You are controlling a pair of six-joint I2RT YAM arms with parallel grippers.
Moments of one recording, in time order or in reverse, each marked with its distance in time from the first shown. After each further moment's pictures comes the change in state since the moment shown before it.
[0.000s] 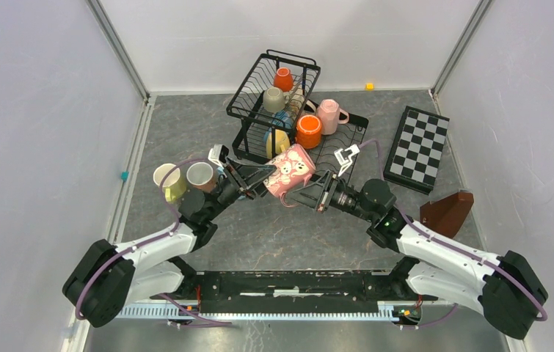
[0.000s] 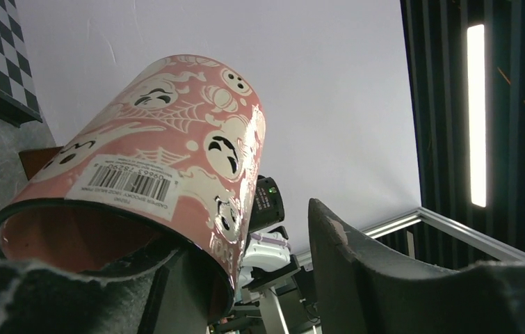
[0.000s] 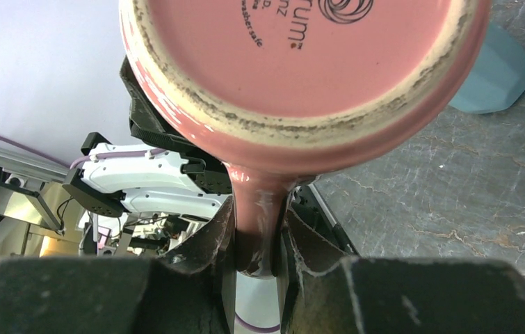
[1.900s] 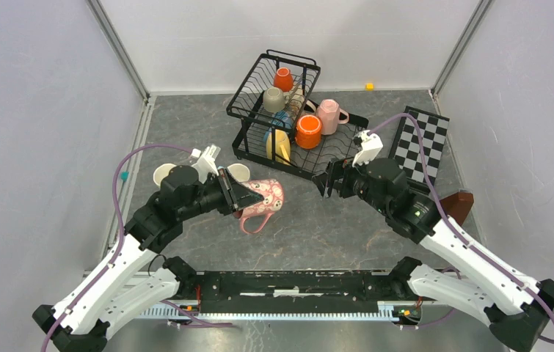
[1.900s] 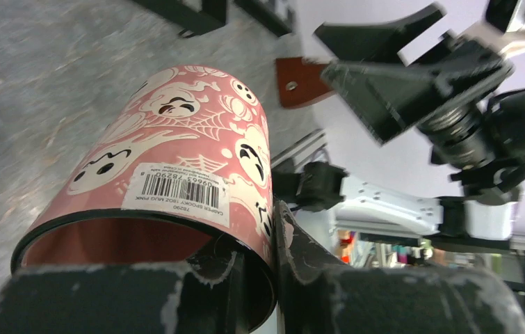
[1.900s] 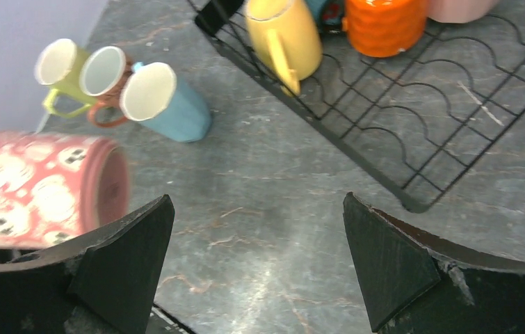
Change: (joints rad) left arm -0.002 -0.383 0.483 -1.572 0.024 0.642; right arm -0.010 -0.132 0.382 -0.912 0.529 -0.634
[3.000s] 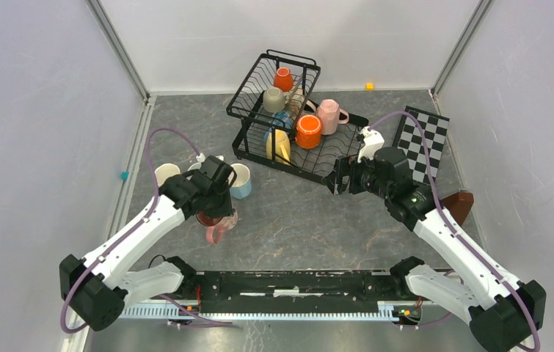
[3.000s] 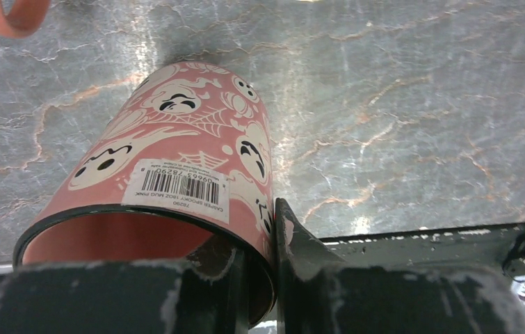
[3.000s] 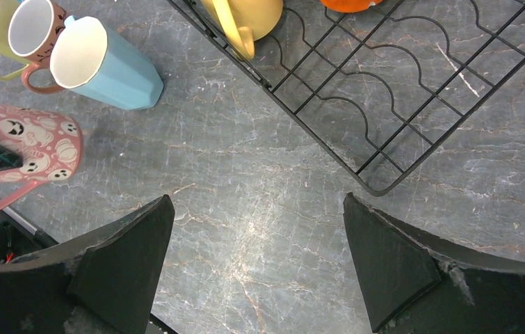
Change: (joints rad) left arm 0.024 0.342 0.129 -0.579 -0.442 0.287; right arm -0.290 0.087 -0.059 -0.006 -0.298 -0.137
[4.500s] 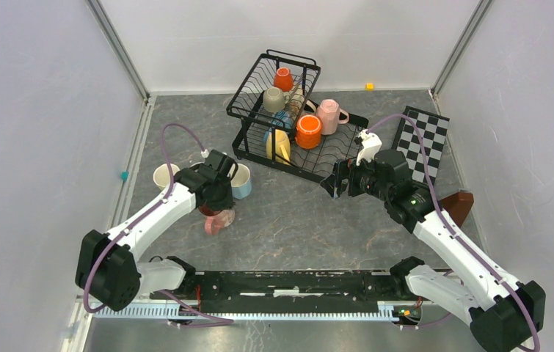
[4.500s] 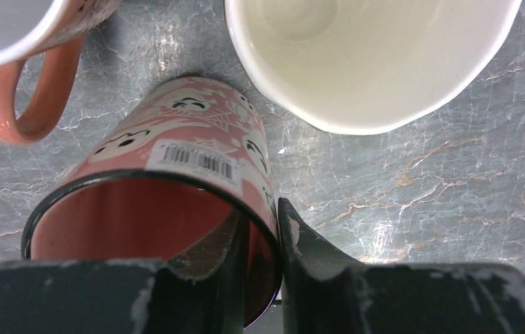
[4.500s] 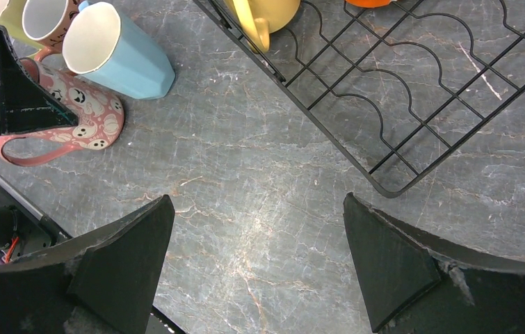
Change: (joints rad) left arm 0.126 0.179 -0.074 0.187 0.005 0.140; right arm 0.000 -0.011 -0.035 0.030 -0.053 -0.016
